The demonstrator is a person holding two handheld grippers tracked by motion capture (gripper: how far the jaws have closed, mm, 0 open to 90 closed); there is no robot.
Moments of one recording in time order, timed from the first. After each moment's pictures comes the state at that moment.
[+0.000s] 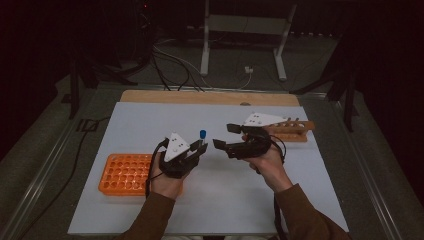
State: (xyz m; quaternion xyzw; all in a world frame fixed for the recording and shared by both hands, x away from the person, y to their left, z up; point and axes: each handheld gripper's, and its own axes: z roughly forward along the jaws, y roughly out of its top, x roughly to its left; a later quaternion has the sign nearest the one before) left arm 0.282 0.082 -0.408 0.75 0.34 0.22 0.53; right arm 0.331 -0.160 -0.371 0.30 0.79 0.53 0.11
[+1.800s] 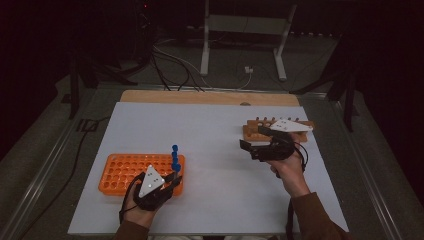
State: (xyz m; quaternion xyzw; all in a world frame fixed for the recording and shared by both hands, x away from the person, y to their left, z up) left arm 0.230 0.142 -0.479 0.79 0.36 0.21 0.46; right arm 0.332 -0.223 -0.399 0.38 0.76 0.51 0.15
